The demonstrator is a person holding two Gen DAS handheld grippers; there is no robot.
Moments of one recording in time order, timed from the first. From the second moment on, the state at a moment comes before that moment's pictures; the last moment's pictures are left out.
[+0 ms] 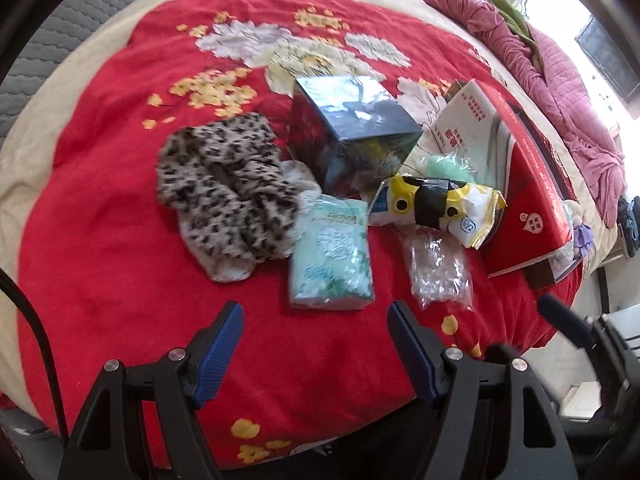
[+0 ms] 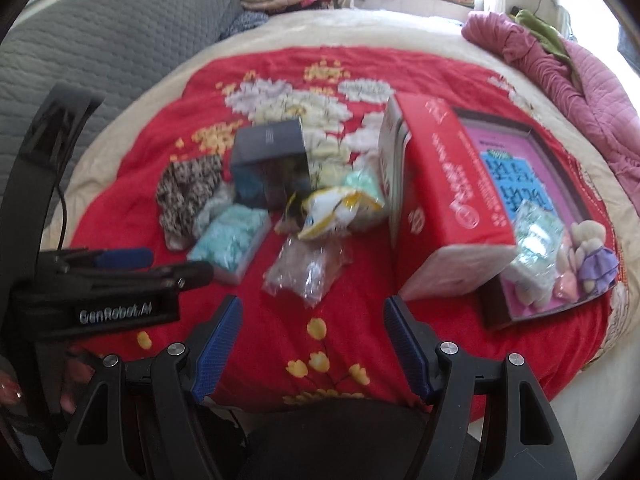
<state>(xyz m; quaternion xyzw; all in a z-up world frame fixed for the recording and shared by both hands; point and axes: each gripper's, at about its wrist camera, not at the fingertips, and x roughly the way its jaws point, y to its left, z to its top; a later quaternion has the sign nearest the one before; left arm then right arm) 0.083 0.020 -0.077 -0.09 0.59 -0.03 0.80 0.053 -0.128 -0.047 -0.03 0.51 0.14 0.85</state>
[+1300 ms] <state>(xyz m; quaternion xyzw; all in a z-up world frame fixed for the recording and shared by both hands) 0.129 0.017 -0.120 -0.14 0.62 -0.04 0.77 0.088 -0.107 -0.085 -0.05 0.49 0.14 0.86</state>
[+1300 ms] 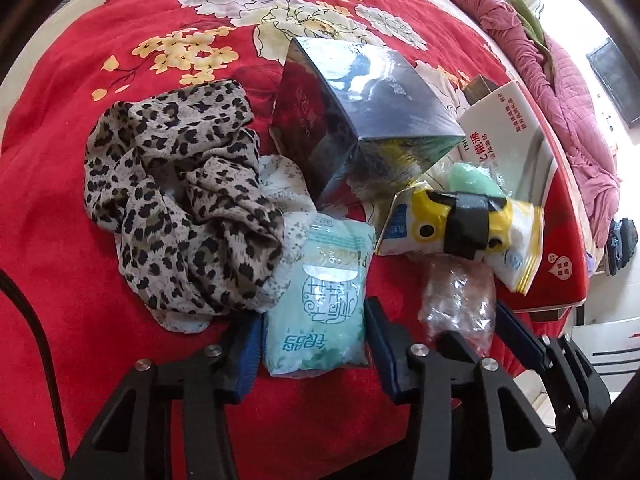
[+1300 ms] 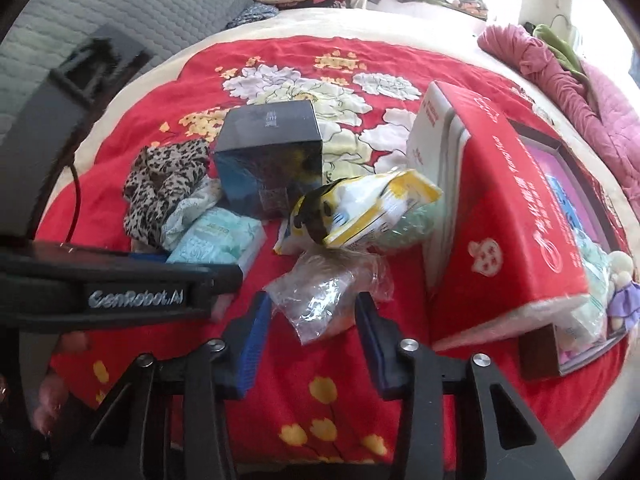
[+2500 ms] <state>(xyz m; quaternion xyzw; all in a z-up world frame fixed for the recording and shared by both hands) 0.063 0.050 -0.058 -0.19 0.57 -0.09 0.79 0.073 -0.139 -0.074 0.08 0.51 0.15 0.84</state>
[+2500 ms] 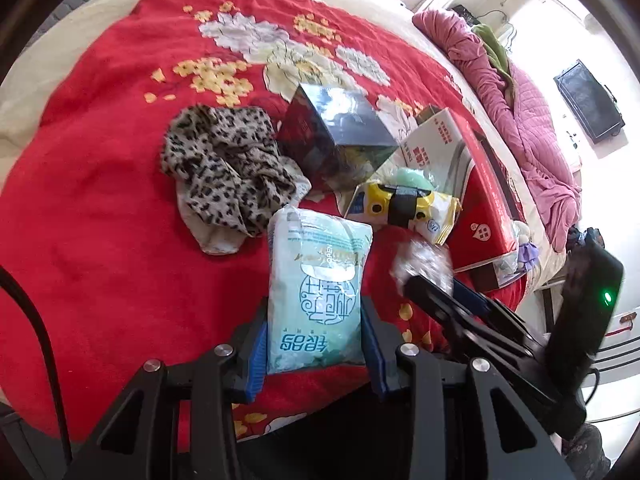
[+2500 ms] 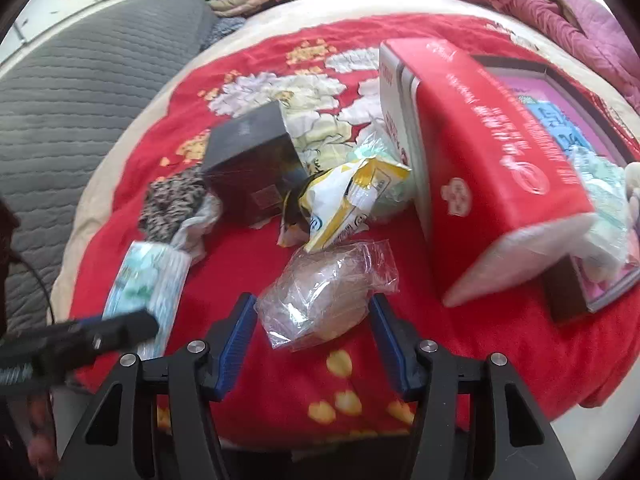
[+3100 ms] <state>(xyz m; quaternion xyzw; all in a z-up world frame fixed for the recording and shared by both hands) 0.067 0.037 -0.036 -0.18 0.54 -0.08 0.81 0.063 -0.146 -0.050 0.05 0.49 0.24 0.84</state>
